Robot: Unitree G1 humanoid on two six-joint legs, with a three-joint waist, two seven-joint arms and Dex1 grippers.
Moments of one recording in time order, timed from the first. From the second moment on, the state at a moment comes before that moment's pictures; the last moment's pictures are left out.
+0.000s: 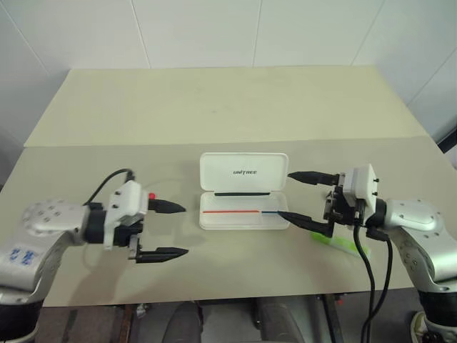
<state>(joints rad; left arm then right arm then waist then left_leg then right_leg) -0.05 0.85 0.31 -0.51 -0.53 0.60 -1.17 -0.24 -0.71 -0.07 -0.32 0.54 0.25 1.04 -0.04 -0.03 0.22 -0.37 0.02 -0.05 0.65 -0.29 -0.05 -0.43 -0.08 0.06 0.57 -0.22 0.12</state>
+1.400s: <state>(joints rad) -0.04 0.73 0.32 0.17 -0.32 0.13 -0.96 -0.34 -0.66 -0.04 -0.40 0.55 0.33 0.98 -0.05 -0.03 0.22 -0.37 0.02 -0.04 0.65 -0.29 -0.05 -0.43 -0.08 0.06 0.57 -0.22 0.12</state>
